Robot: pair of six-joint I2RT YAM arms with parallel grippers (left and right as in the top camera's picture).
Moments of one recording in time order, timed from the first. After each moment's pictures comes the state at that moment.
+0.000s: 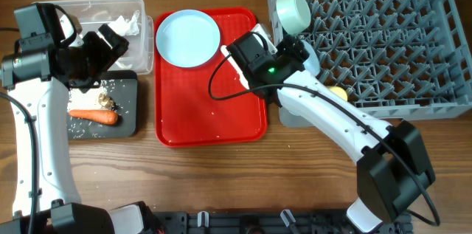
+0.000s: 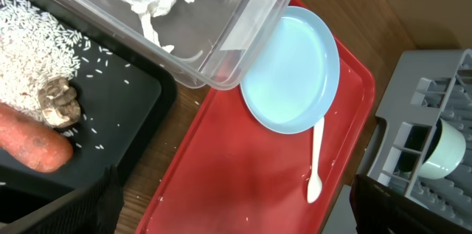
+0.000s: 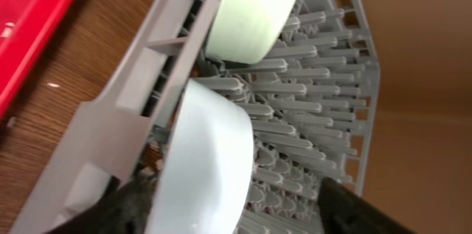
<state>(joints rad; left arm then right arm) 0.26 1.48 1.41 -1.01 0.30 -0.48 0.67 1.79 1.35 -0.71 0.84 -0.23</state>
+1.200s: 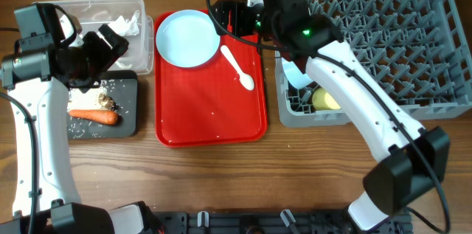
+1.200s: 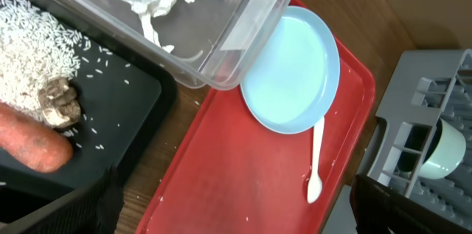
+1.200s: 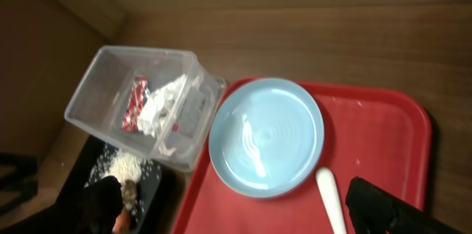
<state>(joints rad) 0.26 1.48 1.41 -1.01 0.30 -0.48 0.52 1.81 1.64 -0.43 -0.24 0.42</state>
